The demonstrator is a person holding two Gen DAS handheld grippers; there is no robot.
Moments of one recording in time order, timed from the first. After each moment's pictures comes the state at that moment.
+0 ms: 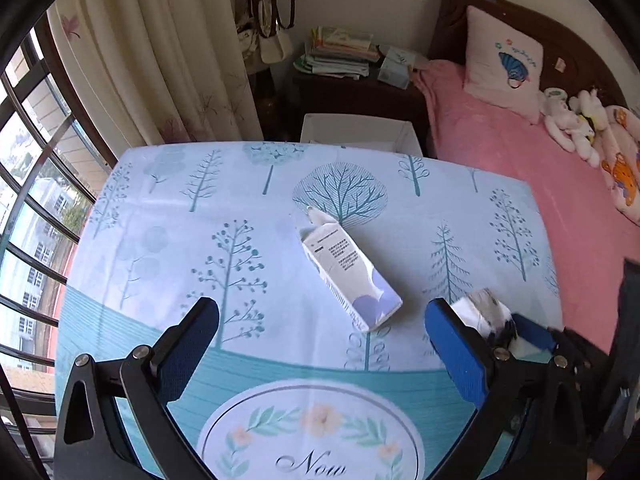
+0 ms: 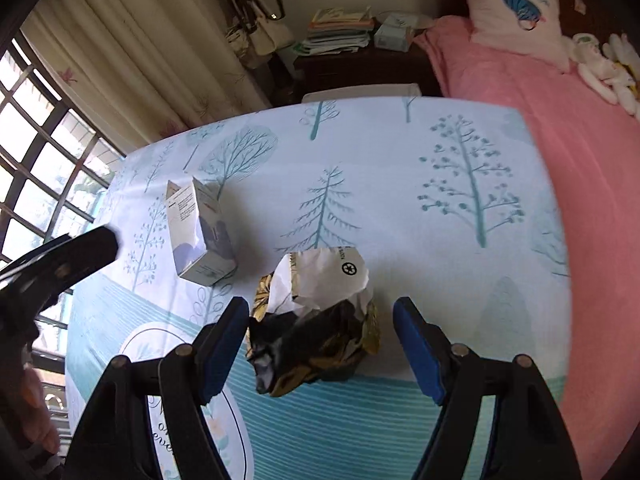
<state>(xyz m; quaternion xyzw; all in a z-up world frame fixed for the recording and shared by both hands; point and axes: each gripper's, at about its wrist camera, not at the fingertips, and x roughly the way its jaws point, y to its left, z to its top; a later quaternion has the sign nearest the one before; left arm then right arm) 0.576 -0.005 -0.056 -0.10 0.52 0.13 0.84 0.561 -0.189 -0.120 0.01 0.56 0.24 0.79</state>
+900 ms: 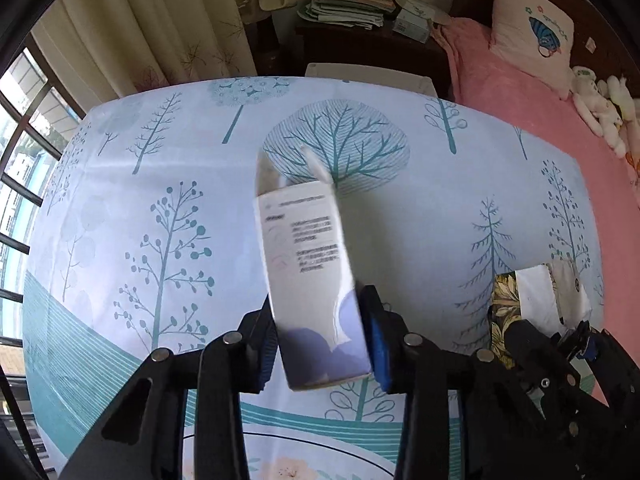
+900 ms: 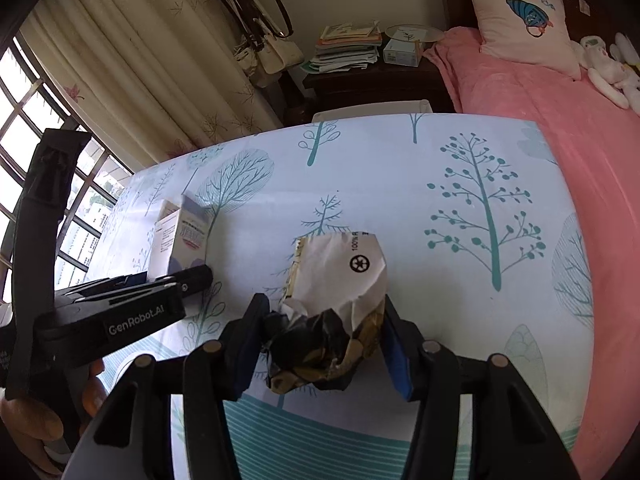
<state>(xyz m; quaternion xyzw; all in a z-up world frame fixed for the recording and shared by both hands) 0.620 -0.014 -0.135 -0.11 0.58 0.13 0.79 0.579 -0.195 -0.127 0.02 0.53 0.25 0.81</state>
